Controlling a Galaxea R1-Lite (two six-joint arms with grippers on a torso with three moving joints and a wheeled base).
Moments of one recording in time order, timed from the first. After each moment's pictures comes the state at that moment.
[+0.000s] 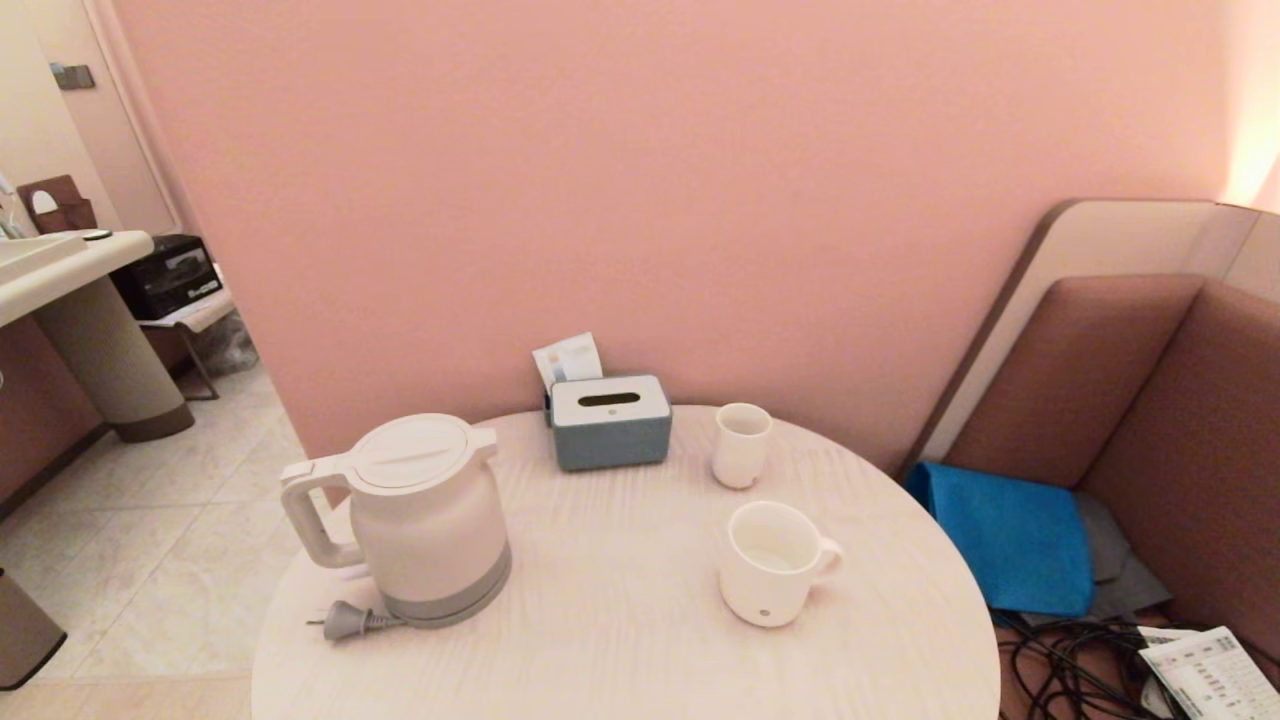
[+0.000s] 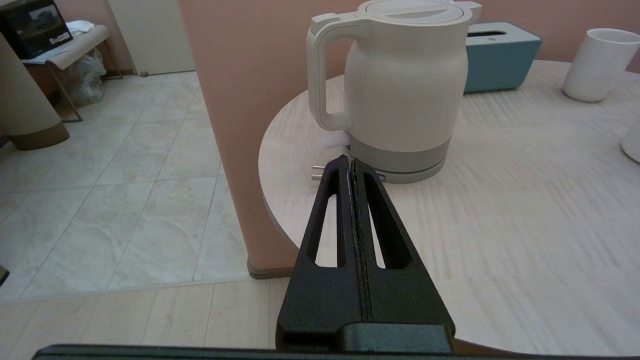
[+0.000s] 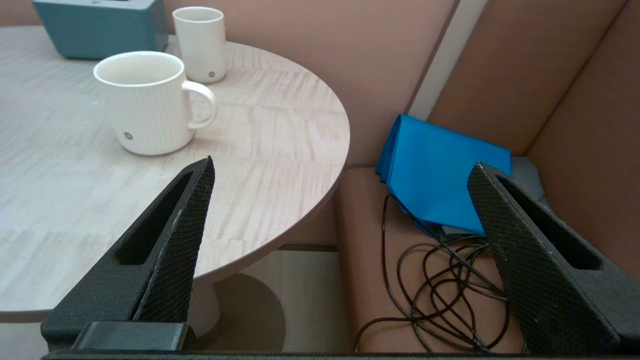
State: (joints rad) left arm -0.01 0.00 0.00 -0.04 -0.01 0.00; right arm 0.01 0.00 0.00 0.01 0.00 -0.06
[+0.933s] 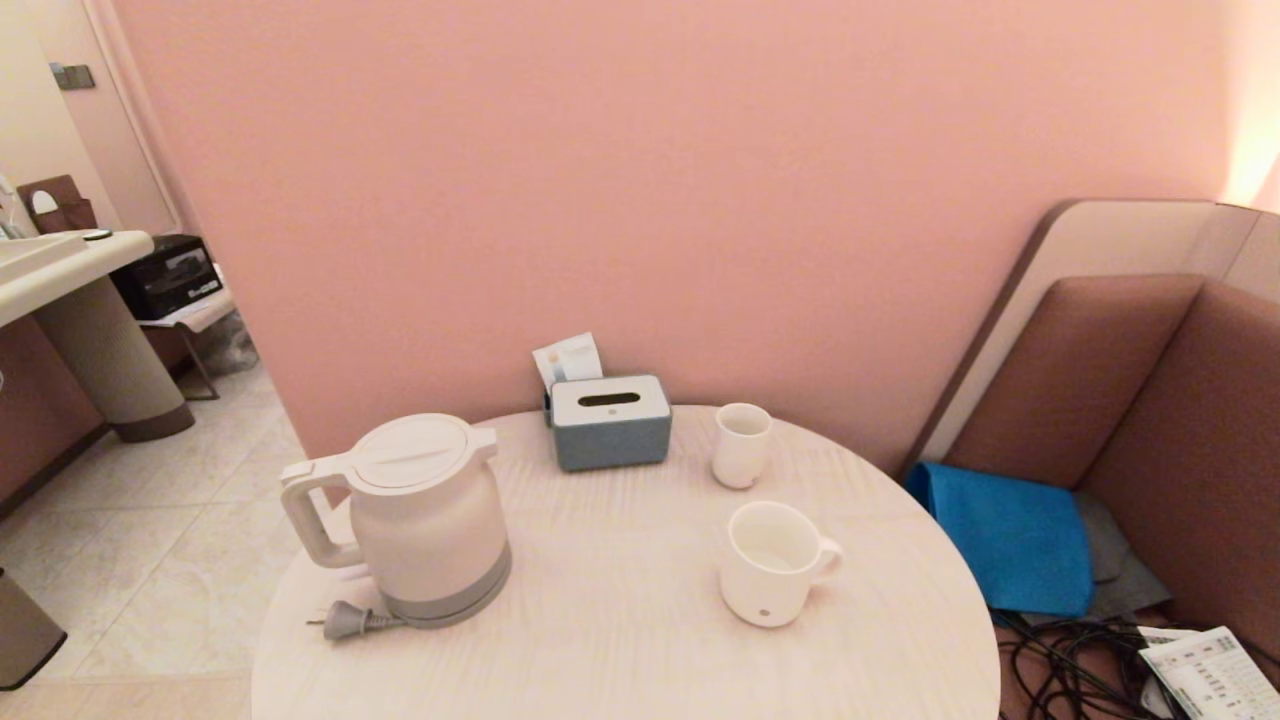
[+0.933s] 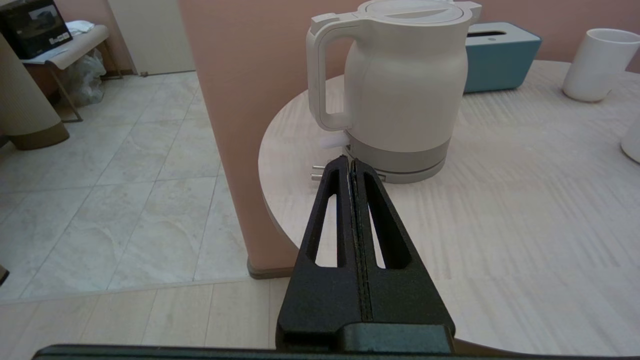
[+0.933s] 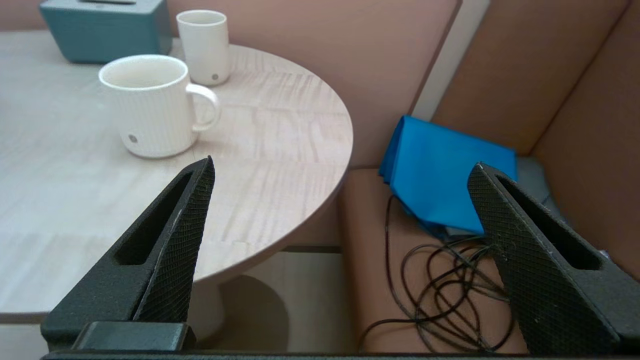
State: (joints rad) left arm -0.01 0.00 0.00 -0.04 -0.01 0.00; right arm 0.01 0.00 0.00 0.00 0.00 -0.04
